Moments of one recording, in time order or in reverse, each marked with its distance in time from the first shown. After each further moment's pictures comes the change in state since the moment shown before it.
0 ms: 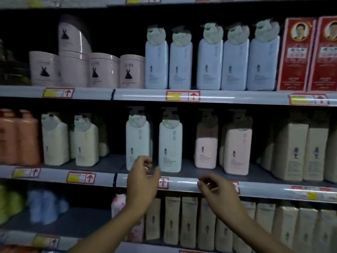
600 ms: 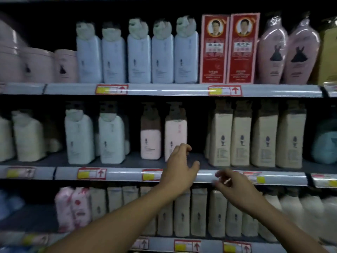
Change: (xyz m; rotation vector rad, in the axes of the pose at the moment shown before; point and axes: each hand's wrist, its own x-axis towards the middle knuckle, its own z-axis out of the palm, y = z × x) left_hand -0.096 0.173 0.218 0.091 -0.410 0.224; right_hand -0.018 0.151 -0.216 -0.268 -0.140 0.143
